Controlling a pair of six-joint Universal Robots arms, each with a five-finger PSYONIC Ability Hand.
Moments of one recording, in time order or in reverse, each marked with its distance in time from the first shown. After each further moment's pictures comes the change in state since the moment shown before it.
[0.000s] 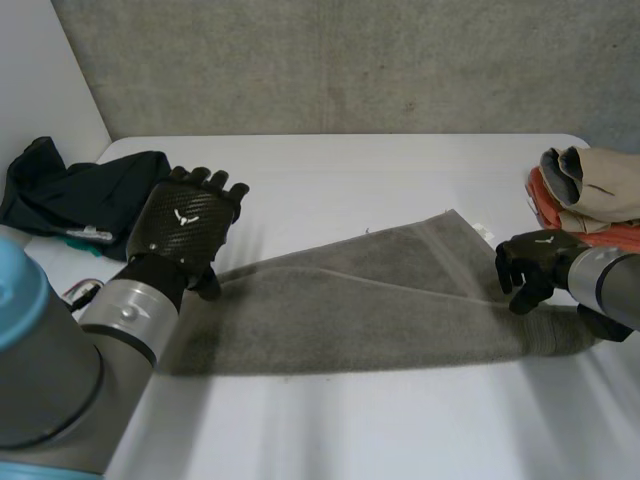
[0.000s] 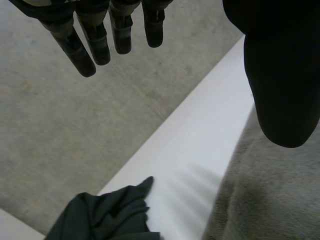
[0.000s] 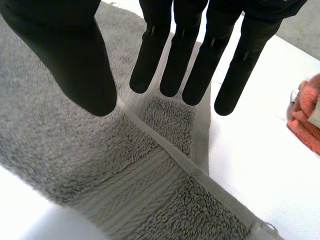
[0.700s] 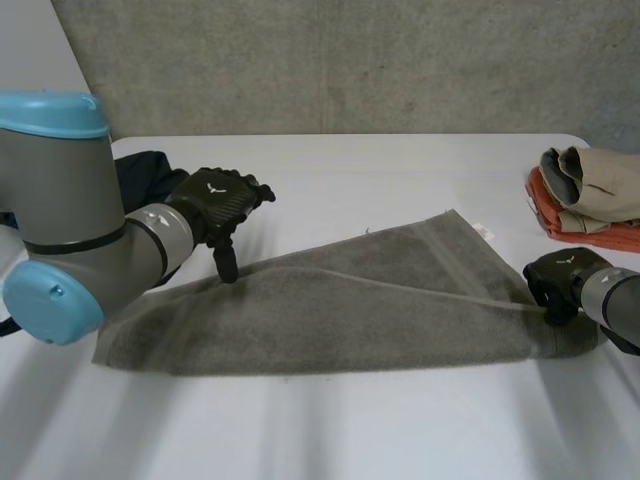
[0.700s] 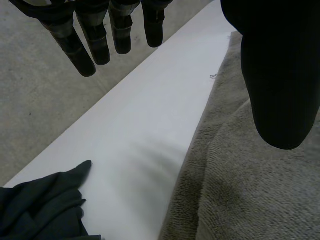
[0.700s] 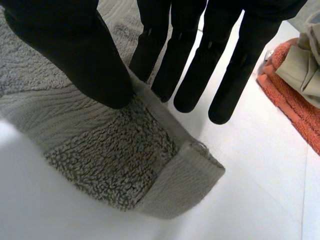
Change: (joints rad) left arm 0.109 -0.385 0.618 -0.541 0.237 -0.045; right arm -0.056 0.044 0.076 -0.110 0.095 -0.158; left_hand 0.000 0.000 0.000 0.000 0.000; right_hand 0.194 0.240 0.236 0.241 0.230
